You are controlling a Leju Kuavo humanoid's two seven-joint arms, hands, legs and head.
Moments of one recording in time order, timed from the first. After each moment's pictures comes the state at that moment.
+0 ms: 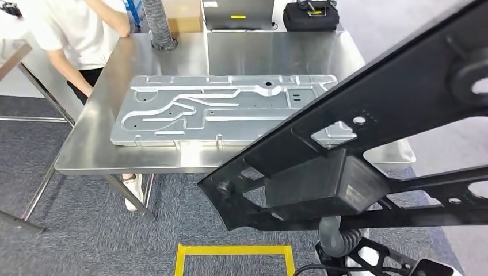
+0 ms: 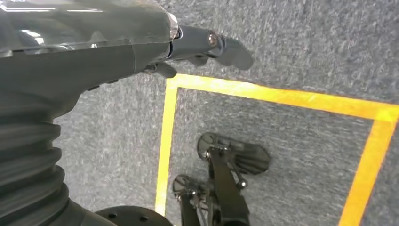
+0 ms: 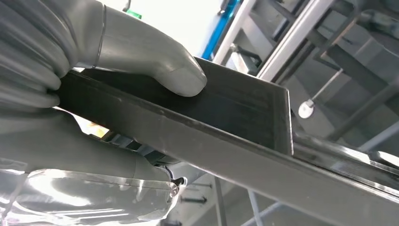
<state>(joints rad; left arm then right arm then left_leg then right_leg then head) -0.08 -0.04 1.05 -0.21 -0.71 0.00 -0.31 -0.04 0.13 0.25 -1.99 -0.11 0.51 -0.67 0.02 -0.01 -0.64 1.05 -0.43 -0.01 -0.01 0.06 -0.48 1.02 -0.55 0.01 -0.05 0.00</state>
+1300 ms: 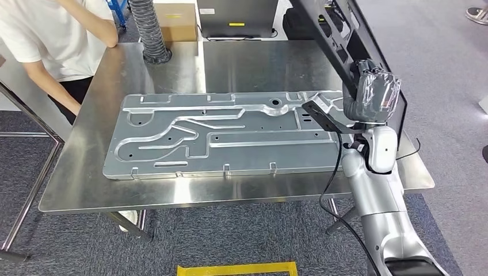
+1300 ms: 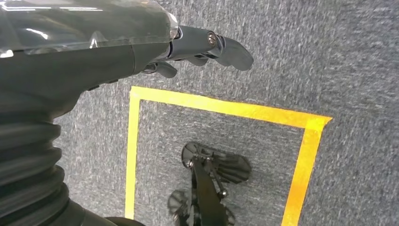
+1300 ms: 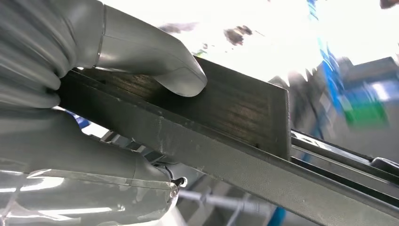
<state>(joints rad) -0.08 -0.04 1.10 -0.21 -0.74 -0.01 -0.36 -0.69 -0.08 0.04 -1.15 1.27 -0.47 -0.01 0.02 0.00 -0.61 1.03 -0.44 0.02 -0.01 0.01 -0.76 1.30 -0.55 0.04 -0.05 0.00</state>
